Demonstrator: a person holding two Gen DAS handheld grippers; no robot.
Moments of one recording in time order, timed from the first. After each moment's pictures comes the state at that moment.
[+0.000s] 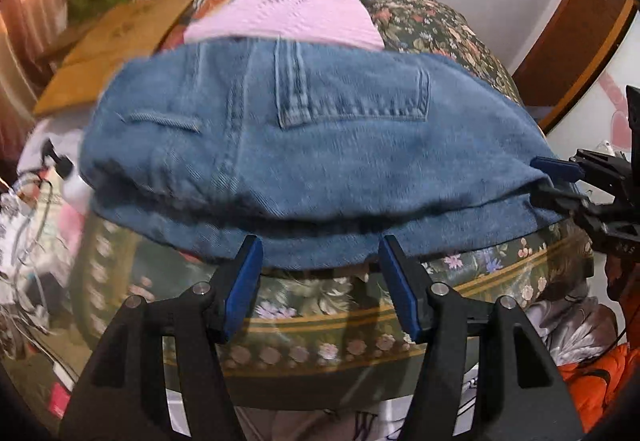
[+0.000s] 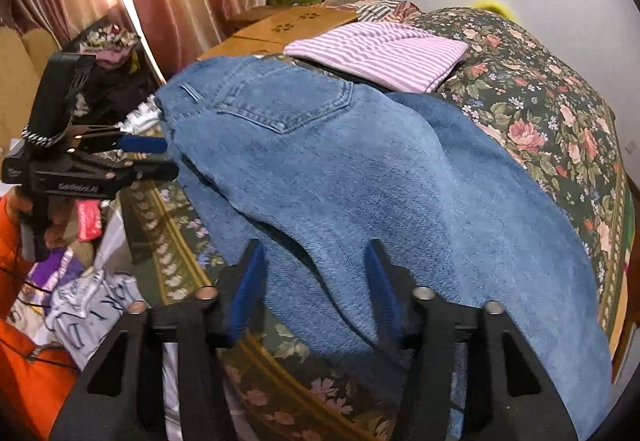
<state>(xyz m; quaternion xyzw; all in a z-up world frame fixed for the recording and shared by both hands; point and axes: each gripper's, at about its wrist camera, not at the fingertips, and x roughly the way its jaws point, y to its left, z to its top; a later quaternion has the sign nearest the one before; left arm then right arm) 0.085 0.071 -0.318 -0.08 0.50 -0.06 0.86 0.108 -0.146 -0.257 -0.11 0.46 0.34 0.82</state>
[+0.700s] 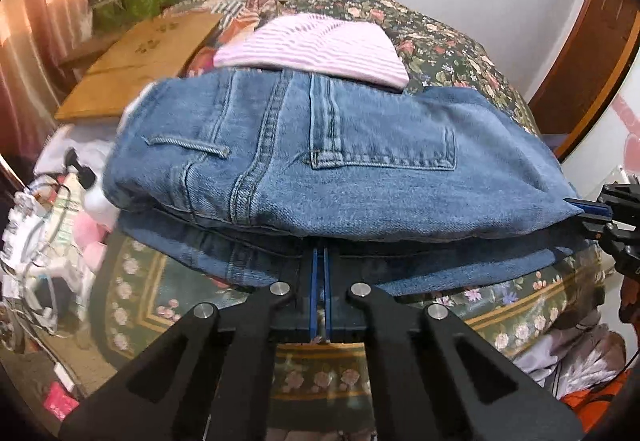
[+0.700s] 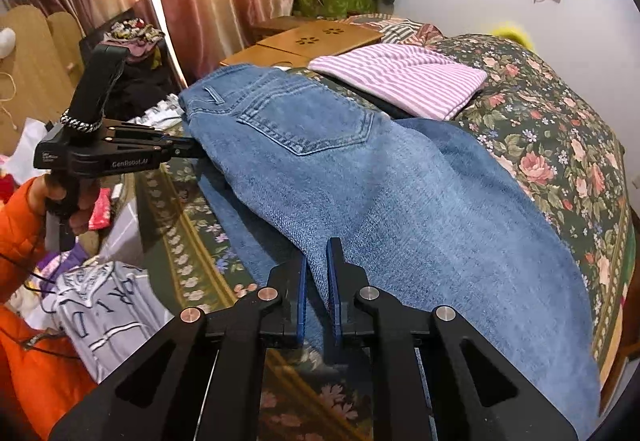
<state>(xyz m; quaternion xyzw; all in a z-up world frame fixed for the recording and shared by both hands) 0.084 0.087 -0.304 -0.07 0.45 -0.01 0.89 0.095 -0.142 -0.245 -0.13 0.42 0.38 0.82</state>
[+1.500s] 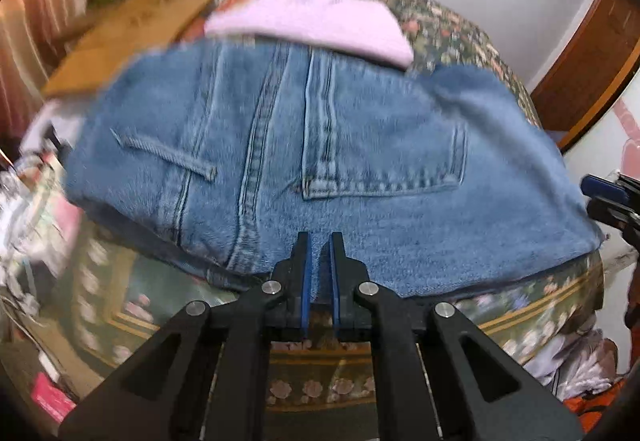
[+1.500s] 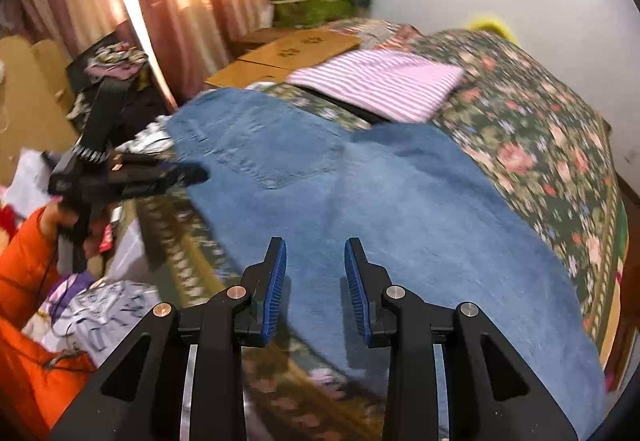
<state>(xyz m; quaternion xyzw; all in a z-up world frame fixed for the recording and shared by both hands) 0.104 0.089 -0.342 -0.11 0.49 -0.03 0.86 0.105 -0.162 -0.233 -0.09 0.43 0.34 0.83</state>
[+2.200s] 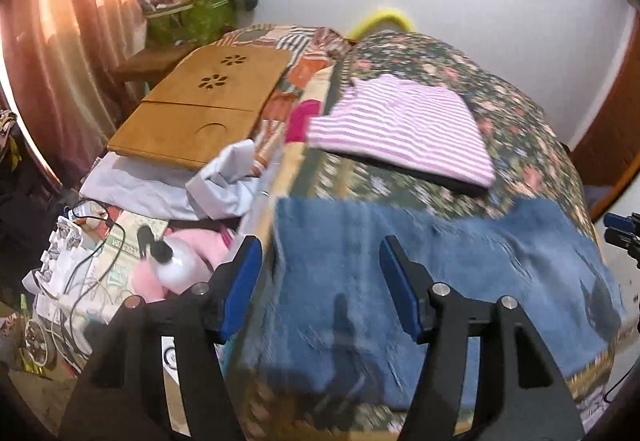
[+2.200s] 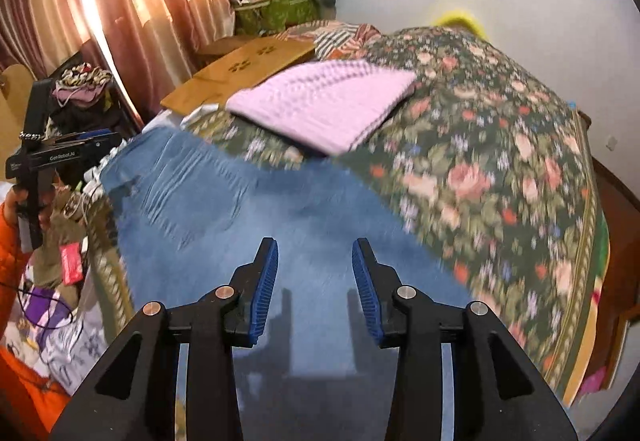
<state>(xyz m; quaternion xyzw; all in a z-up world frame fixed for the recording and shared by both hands) 0.161 0.189 -0.261 -0.10 0.42 0.08 0.90 0.195 -0.183 -0.221 -0.09 0.43 0.31 0.85</state>
